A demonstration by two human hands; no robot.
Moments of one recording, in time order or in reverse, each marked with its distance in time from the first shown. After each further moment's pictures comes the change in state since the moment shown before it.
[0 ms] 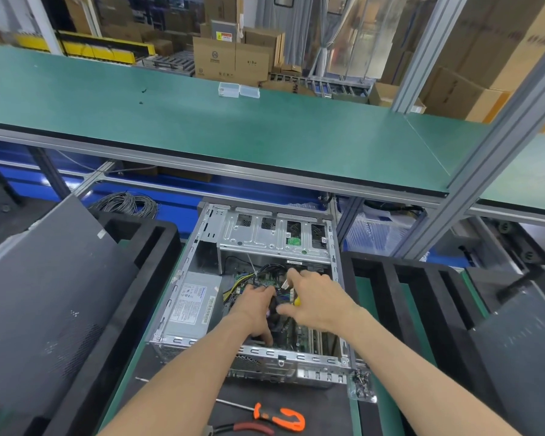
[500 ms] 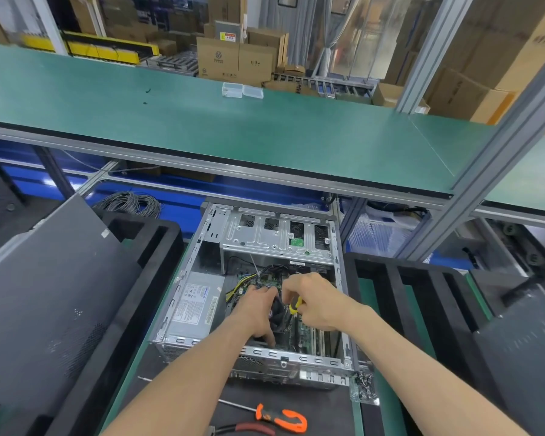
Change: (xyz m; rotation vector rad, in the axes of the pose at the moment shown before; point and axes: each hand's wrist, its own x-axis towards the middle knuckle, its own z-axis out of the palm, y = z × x) left_hand -0.005 0.001 -0.002 -0.024 -0.010 0.005; right_hand 0.006 0.004 -0.004 0.173 -0.090 -0.144
